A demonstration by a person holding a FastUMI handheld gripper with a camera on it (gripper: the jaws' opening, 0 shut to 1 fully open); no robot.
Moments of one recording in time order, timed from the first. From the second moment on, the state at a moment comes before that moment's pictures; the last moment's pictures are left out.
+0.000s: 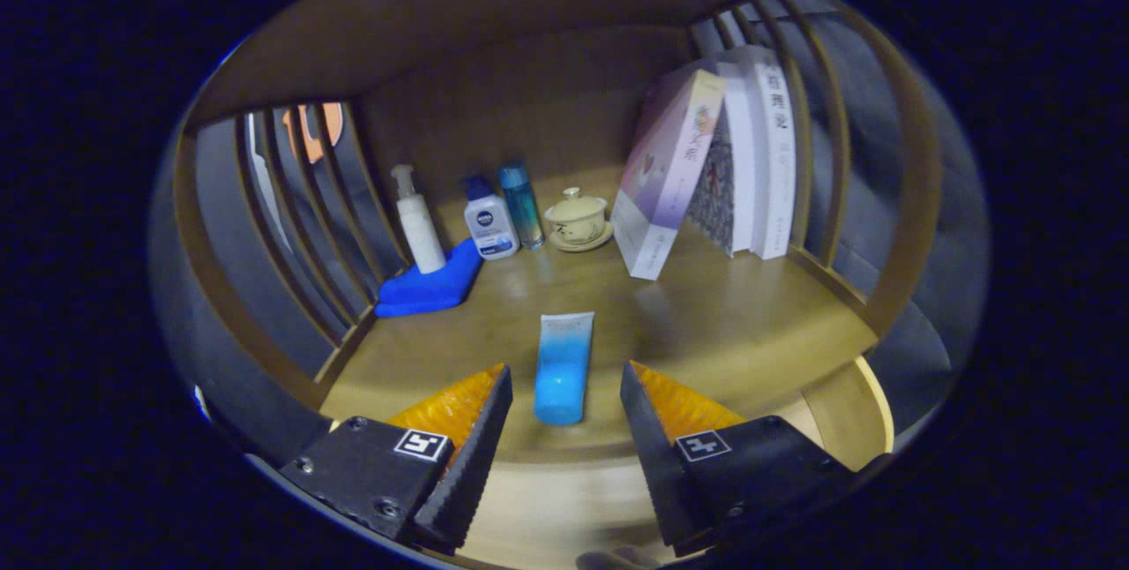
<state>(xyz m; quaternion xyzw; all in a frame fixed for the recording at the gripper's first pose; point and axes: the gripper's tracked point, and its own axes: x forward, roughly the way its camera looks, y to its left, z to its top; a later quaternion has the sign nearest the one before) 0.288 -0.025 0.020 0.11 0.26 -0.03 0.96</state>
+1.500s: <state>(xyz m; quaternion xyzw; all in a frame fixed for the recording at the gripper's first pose) 0.052 -0.003 -0.111 -0.03 0.14 -0.07 0.99</state>
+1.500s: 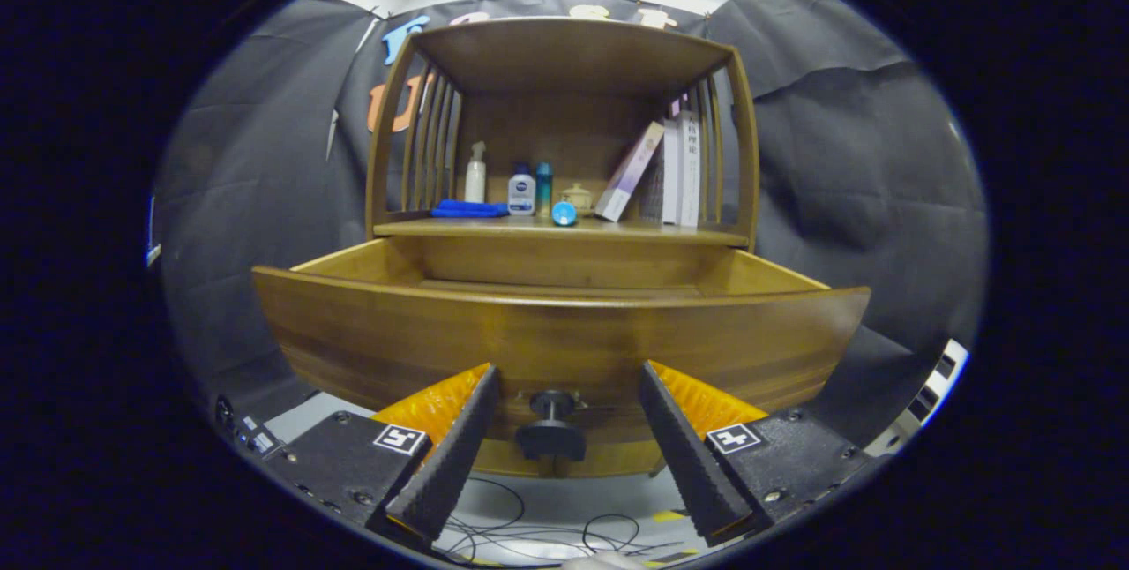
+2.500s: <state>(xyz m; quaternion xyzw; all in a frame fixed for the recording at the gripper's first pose) 0.096 -0.007 -0.117 -0.03 0.14 -0.06 0.99</state>
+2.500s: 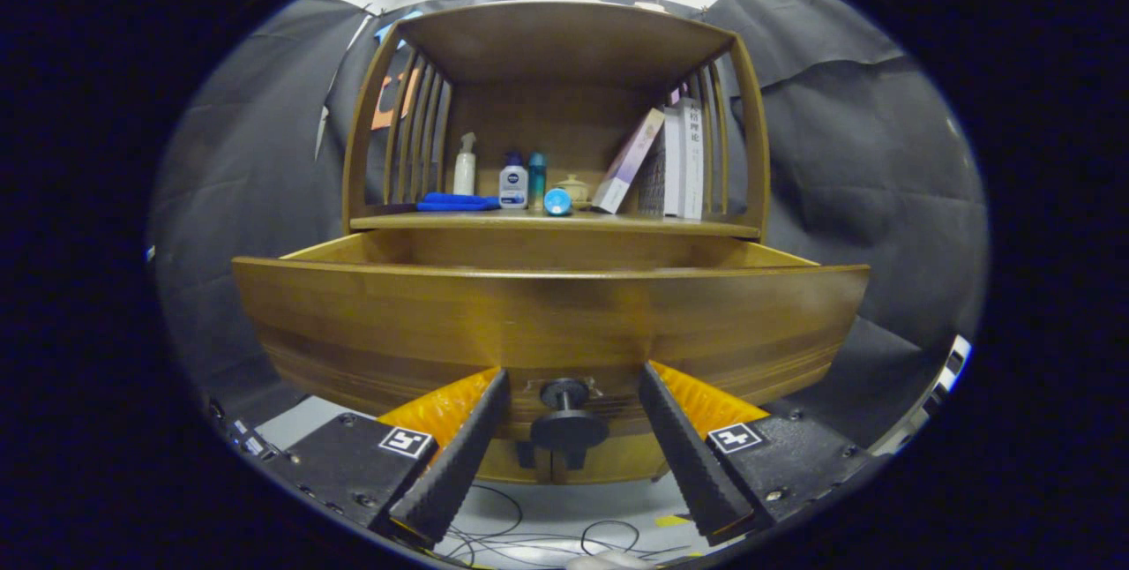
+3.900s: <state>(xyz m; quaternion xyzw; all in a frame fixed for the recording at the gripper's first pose) 0.258 -0.010 -0.121 -0.06 0.14 -0.07 0.98</state>
